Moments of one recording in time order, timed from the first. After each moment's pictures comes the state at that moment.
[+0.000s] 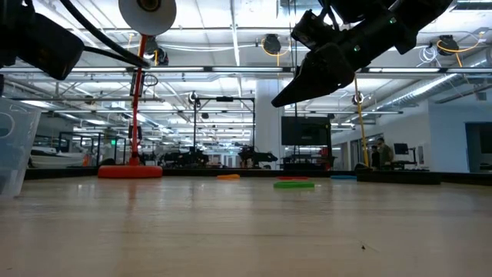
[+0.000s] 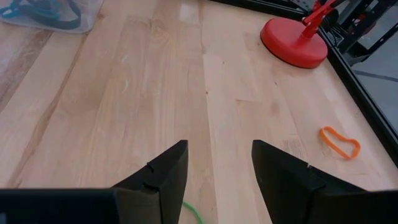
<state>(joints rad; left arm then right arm) -0.60 1.47 0.88 -0.75 0.16 -1.35 0.04 1.46 0.73 0.19 0.21 -0.14</state>
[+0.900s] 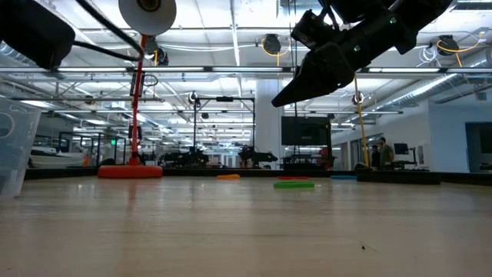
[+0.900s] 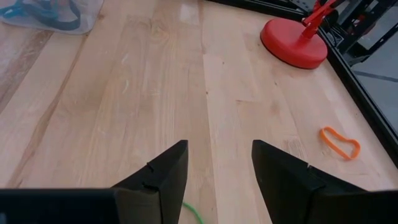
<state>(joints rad) -0.59 1.40 0.88 -0.74 0.27 -1.37 0.04 1.46 0.73 0.19 0.21 -0.14</state>
